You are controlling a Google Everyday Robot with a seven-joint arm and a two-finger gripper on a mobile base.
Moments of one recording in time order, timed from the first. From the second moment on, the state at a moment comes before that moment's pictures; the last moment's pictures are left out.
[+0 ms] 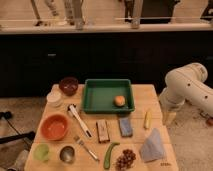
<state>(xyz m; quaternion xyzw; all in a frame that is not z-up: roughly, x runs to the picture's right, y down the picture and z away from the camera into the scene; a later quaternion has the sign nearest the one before) 0.286 0.111 0.683 -0.28 0.02 0.02 0.96</state>
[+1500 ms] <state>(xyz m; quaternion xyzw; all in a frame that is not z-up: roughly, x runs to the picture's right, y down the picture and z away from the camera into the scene) 0.272 0.095 0.687 -0.24 -0.01 0.04 0.97</state>
